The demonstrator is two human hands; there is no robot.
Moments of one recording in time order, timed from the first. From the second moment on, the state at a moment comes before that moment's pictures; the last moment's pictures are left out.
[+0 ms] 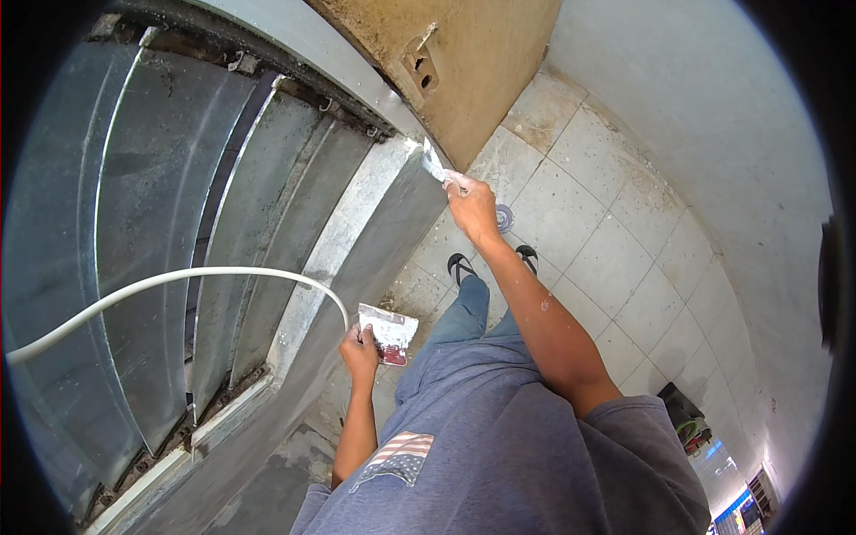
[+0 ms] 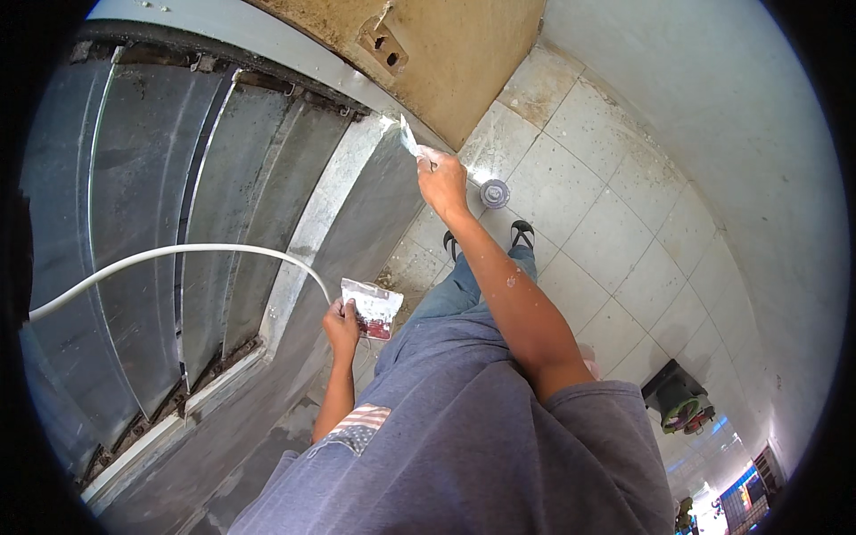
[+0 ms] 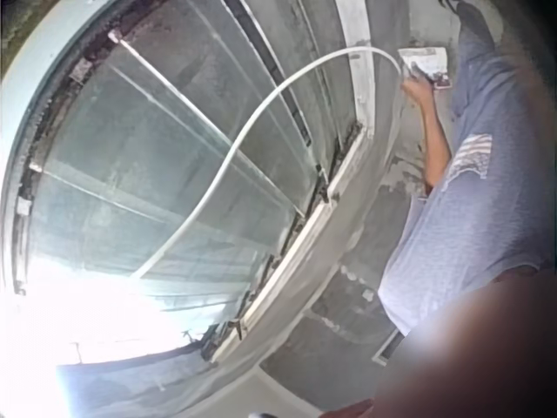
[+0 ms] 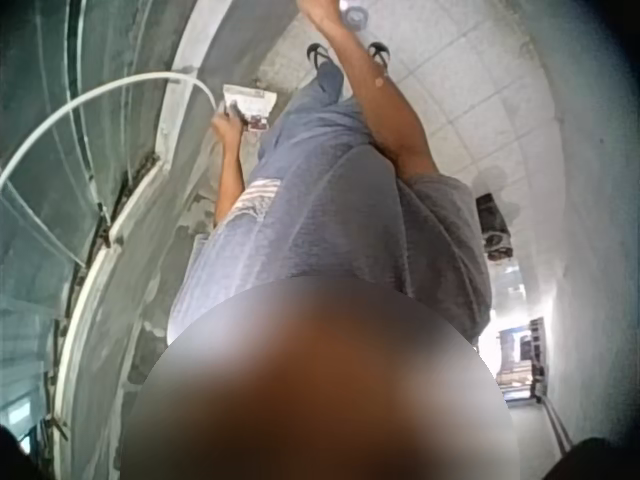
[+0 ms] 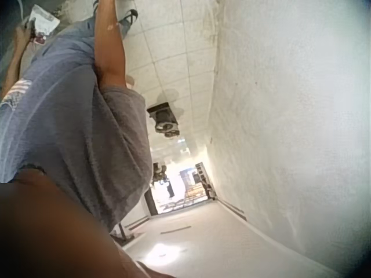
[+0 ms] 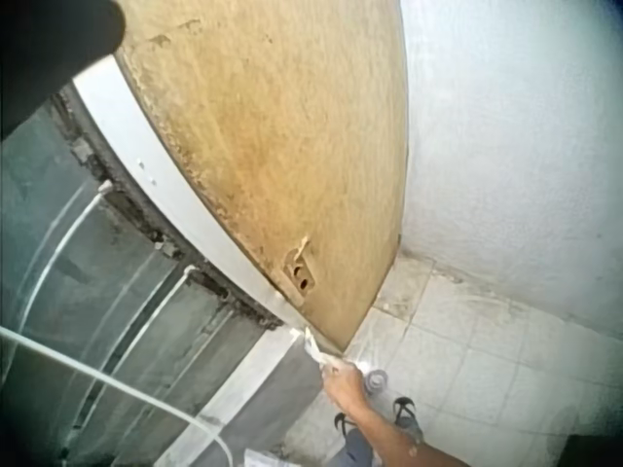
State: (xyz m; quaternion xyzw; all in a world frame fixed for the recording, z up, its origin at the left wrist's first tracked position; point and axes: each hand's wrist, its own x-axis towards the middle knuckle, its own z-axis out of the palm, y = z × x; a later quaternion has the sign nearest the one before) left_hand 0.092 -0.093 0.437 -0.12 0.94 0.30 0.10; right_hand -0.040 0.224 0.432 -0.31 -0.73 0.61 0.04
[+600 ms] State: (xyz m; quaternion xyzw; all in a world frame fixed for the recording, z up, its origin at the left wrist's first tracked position) left_hand 0.103 -0.104 0.439 -0.13 0.95 0.28 0.10; right_hand -0.022 0.196 0.435 -0.29 -0.74 0.60 0.10
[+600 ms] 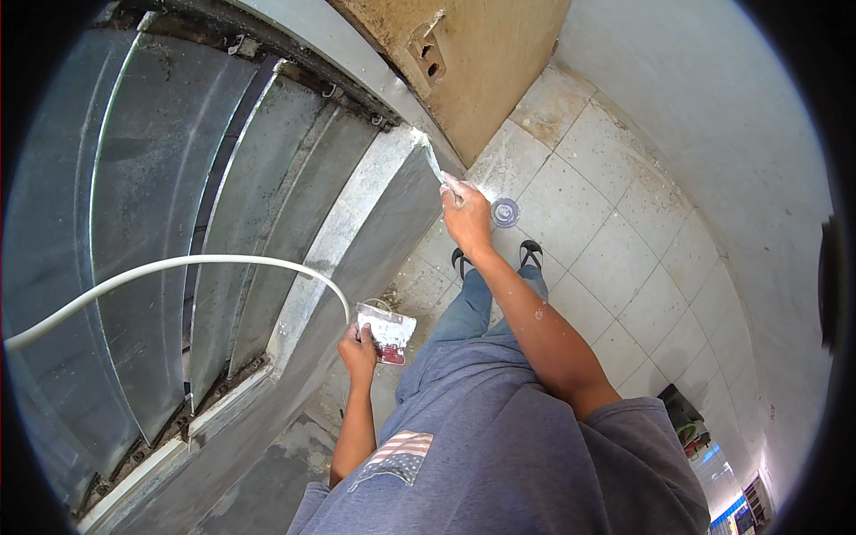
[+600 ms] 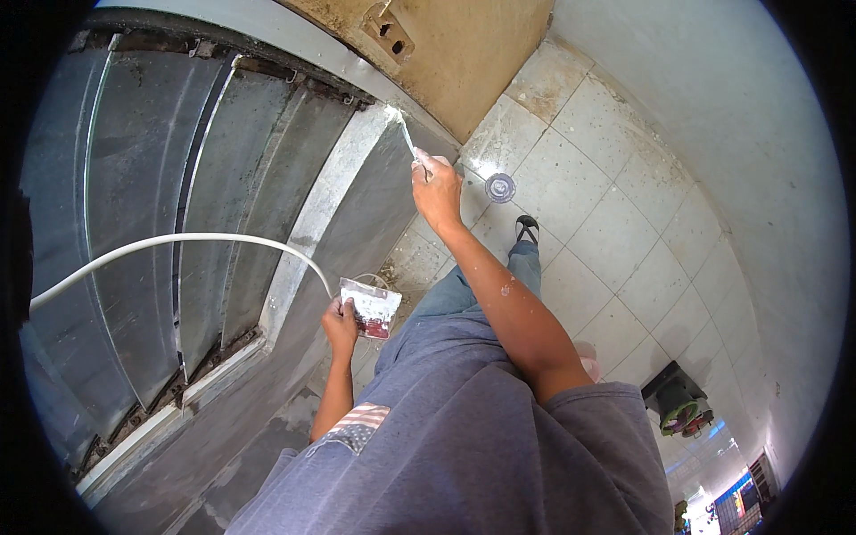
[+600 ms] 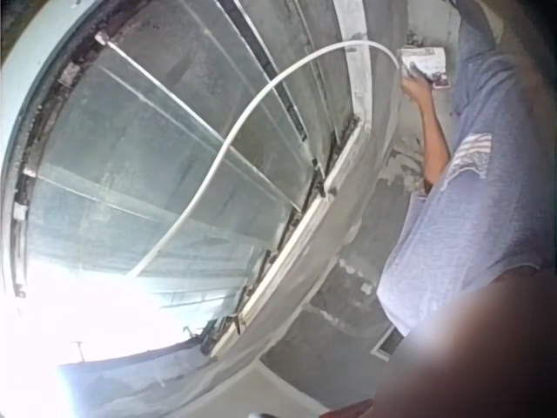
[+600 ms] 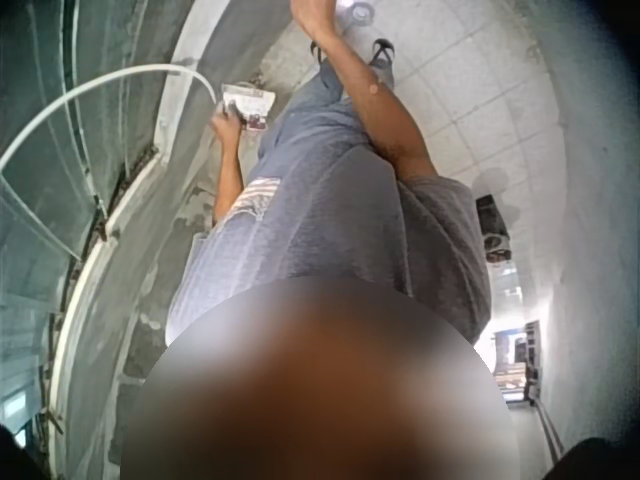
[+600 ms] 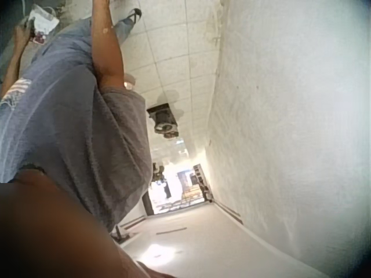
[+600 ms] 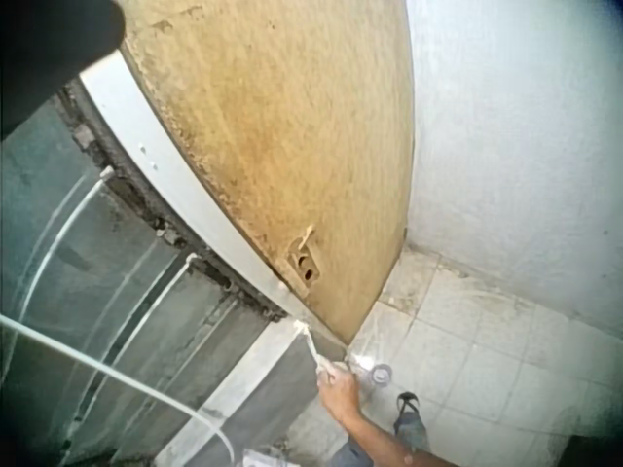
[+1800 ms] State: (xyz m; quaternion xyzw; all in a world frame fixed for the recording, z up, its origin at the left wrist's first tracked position) left_hand 0.108 -0.124 0.425 -0.11 0.95 0.28 0.07; right_hand -0.012 0.182 0.427 -0.26 -0.76 0.58 0.15
